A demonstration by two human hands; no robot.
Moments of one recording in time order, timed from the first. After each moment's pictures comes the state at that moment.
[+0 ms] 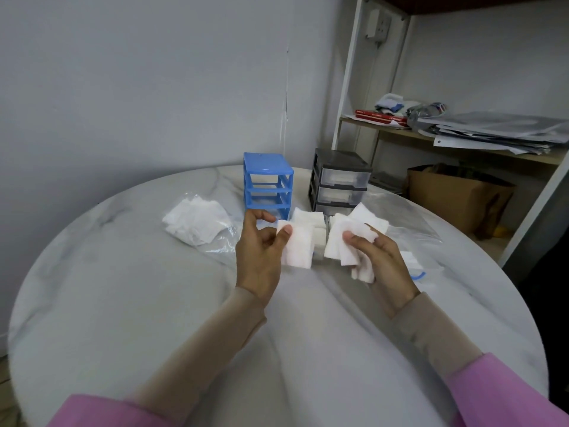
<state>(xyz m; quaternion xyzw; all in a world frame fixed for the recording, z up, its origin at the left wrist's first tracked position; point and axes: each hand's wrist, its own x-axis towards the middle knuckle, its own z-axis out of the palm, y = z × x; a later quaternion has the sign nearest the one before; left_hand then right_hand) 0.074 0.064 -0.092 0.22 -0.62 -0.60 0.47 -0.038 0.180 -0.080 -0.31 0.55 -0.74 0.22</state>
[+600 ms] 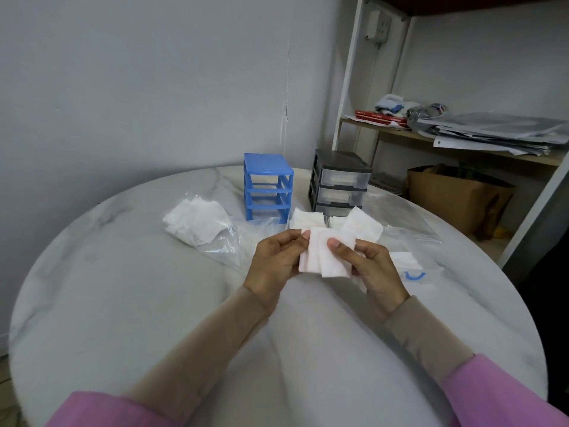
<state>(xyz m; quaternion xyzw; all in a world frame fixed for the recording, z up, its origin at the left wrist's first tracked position) 0.074 0.079 -0.085 0.15 -0.55 -0.76 0.31 -0.028 0.177 -0.085 -0.31 0.59 -0.71 0.21</state>
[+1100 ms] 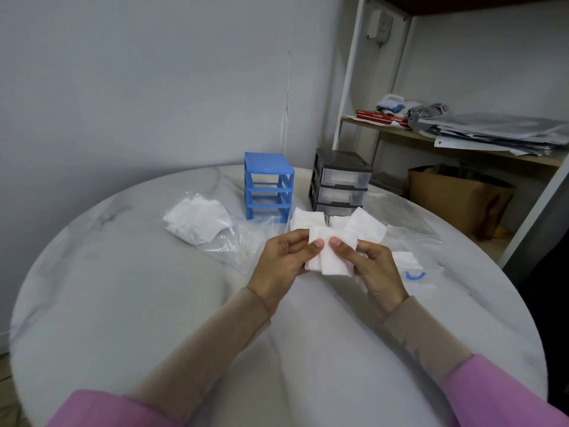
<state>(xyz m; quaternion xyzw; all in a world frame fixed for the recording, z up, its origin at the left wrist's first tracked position) 0.074 0.084 -0.082 0.11 -0.58 -0.75 0.30 -0.026 0.178 -0.087 -0.31 0.58 -0.72 0.20</state>
